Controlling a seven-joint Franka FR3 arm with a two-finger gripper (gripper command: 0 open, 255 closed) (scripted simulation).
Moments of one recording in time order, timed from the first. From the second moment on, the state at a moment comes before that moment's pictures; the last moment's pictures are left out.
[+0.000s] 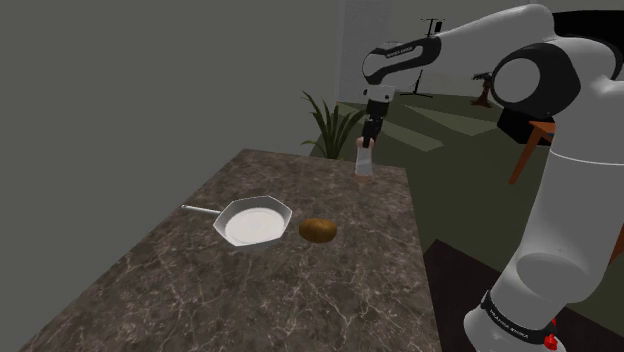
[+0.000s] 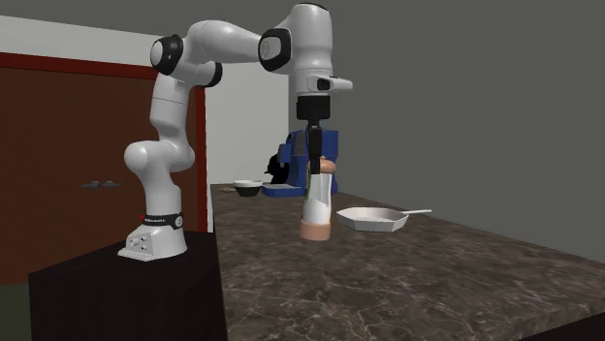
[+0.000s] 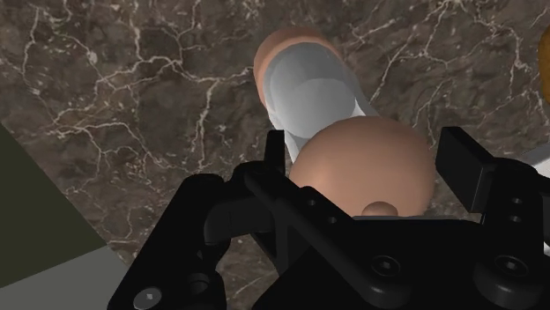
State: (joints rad) arm -0.08 0.20 -0.33 -1.71 0.22 1.82 -0.69
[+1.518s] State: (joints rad) arm -0.10 0.21 -0.34 -1.39 0.22 1.51 -0.65
